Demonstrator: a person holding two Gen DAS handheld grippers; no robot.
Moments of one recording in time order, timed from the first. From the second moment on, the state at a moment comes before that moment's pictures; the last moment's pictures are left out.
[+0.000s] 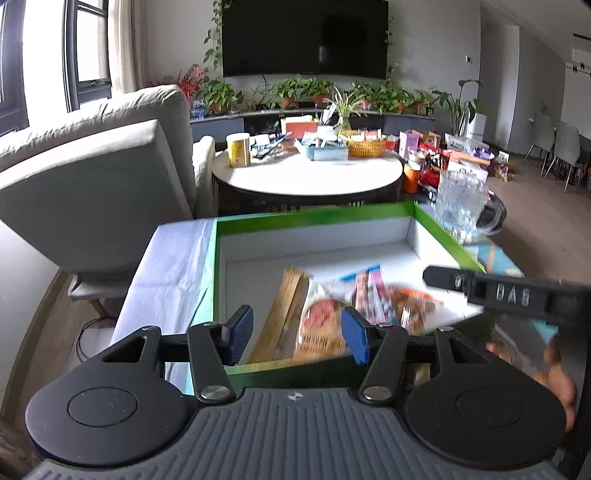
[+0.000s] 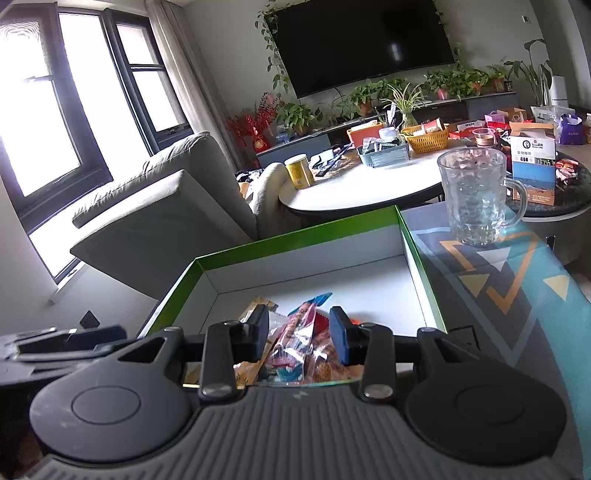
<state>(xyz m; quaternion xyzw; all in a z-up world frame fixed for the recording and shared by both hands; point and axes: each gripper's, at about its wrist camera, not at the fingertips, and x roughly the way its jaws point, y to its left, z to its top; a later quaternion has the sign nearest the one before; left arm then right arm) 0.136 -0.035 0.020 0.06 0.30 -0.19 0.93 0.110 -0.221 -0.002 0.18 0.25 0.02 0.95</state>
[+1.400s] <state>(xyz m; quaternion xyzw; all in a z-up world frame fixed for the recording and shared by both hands) 0.049 0.036 -0.045 0.05 0.40 -0.19 0.89 0.082 -0.134 -0.023 0.12 0.32 0.17 0.93</state>
